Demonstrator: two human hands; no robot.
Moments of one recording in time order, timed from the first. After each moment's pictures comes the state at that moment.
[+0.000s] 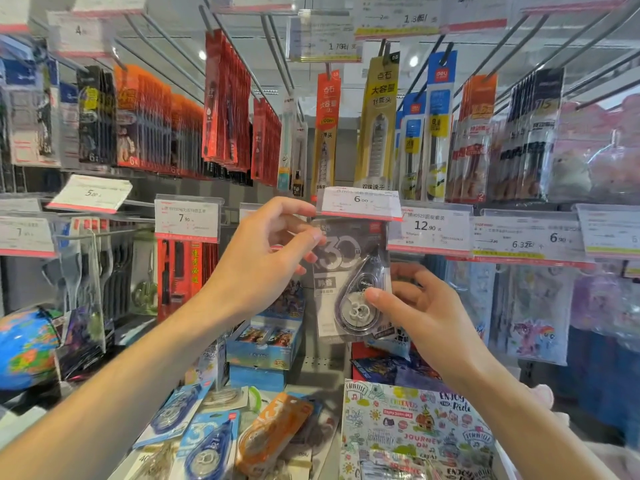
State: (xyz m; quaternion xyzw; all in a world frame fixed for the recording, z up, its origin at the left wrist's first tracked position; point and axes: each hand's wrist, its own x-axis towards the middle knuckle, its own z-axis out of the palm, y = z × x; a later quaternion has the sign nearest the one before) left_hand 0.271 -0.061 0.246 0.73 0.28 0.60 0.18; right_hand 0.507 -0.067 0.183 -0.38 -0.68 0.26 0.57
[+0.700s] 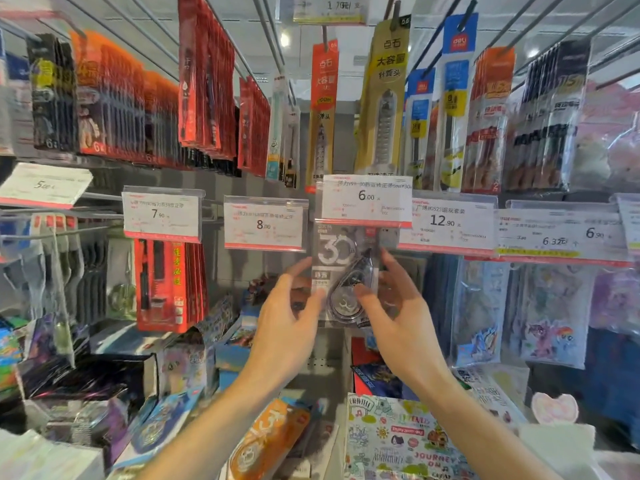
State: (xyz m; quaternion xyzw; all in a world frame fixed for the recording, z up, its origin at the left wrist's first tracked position) left_hand 0.310 0.026 0.147 0.68 0.35 0.62 0.20; right_hand 0.480 -0.002 0.155 -0.44 -0.62 0.15 0.63
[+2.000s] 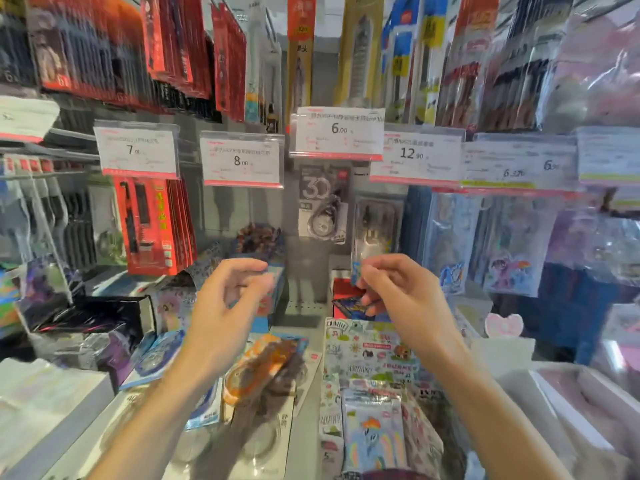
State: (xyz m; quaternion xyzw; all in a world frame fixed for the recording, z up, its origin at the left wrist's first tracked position) left_hand 0.267 -0.046 0.107 0.61 0.38 0.63 0.30; right_hand 0.506 -0.069 0.128 -0.44 -0.58 0.30 0.62
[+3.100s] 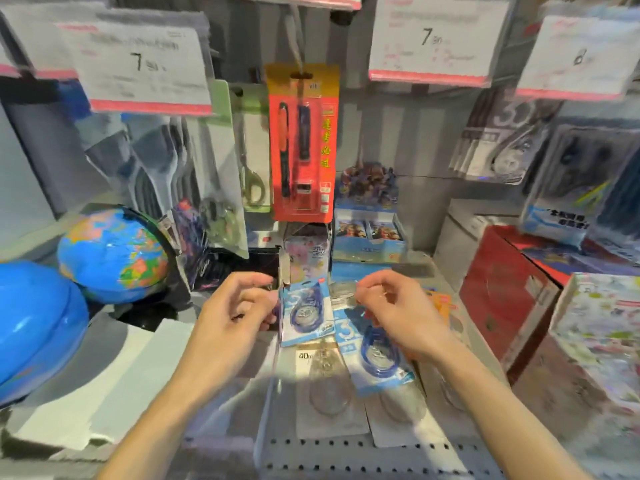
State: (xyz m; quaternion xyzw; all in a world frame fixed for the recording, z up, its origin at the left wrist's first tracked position) left_hand -0.012 0.026 0.012 0.61 0.43 0.54 0.39; right_hand 0.244 0.029 0.020 -0.61 -0.59 0.30 0.44
